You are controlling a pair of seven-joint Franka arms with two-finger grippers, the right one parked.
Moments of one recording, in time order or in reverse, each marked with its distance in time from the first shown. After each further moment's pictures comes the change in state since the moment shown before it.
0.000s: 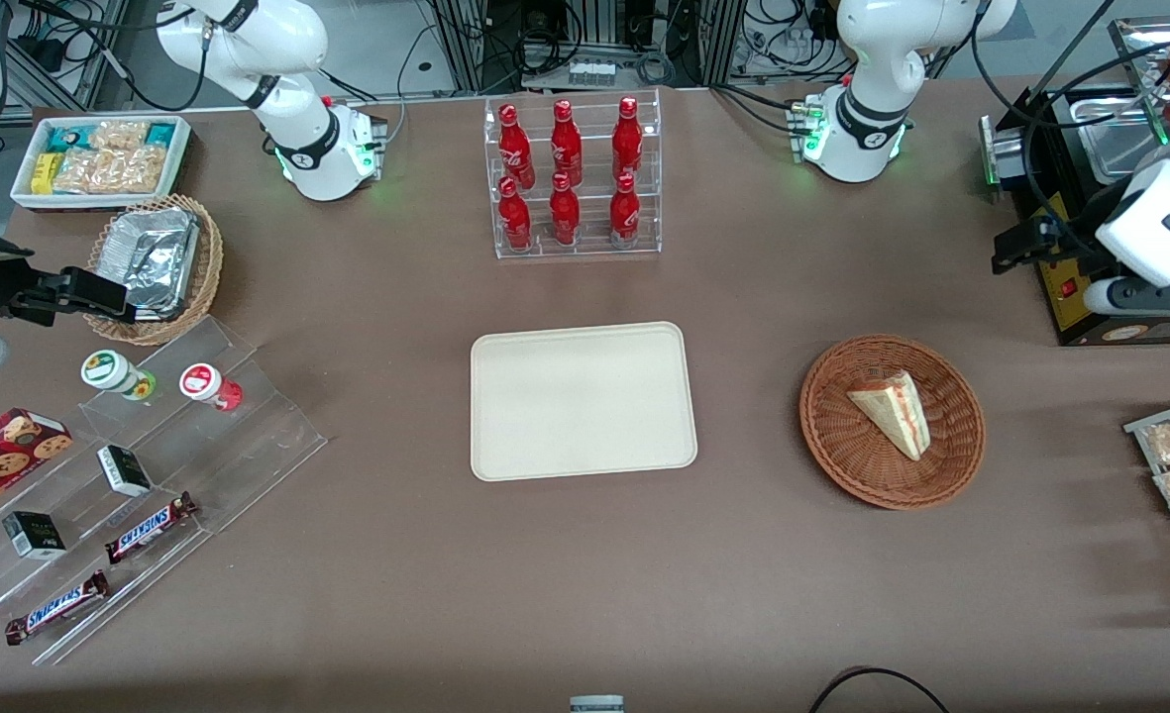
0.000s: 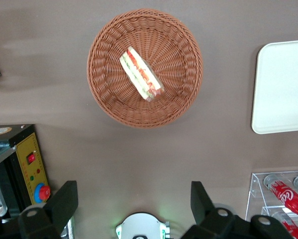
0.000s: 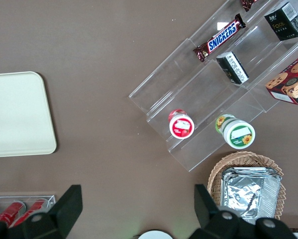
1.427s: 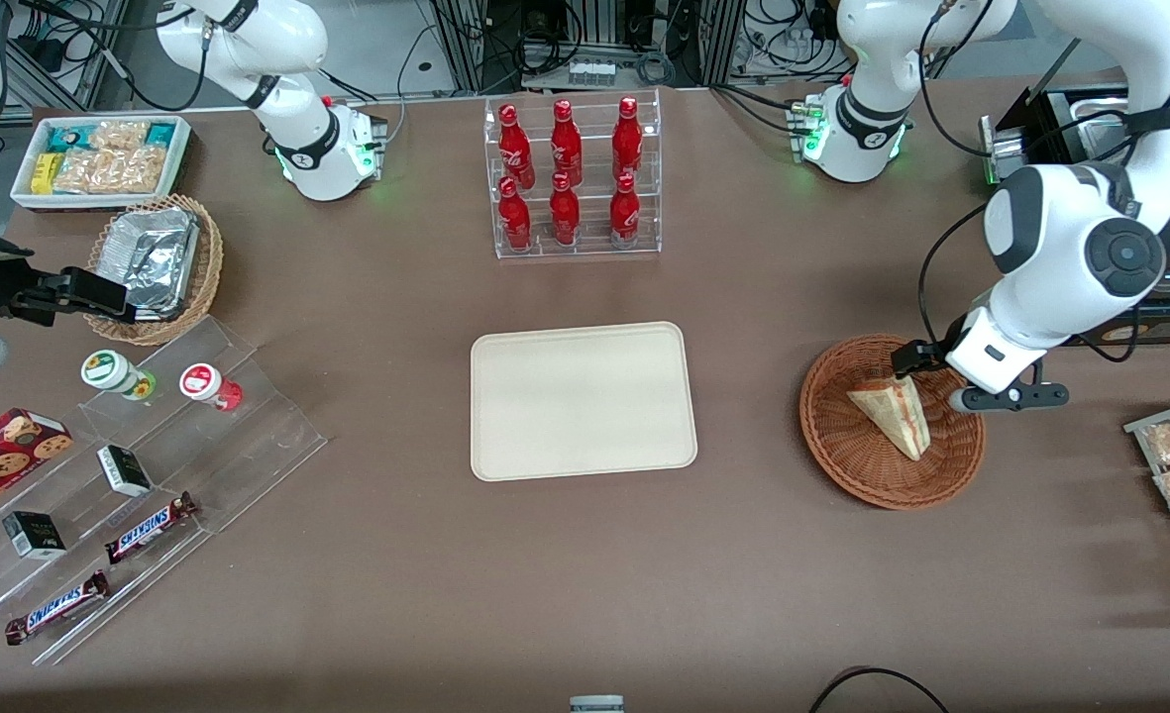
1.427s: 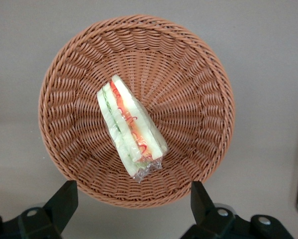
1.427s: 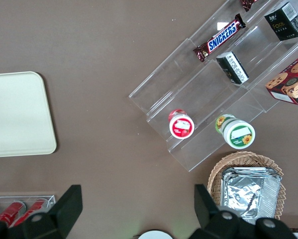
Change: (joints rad) arm -0.013 0.068 -0.018 -0.541 0.000 0.740 -0.121
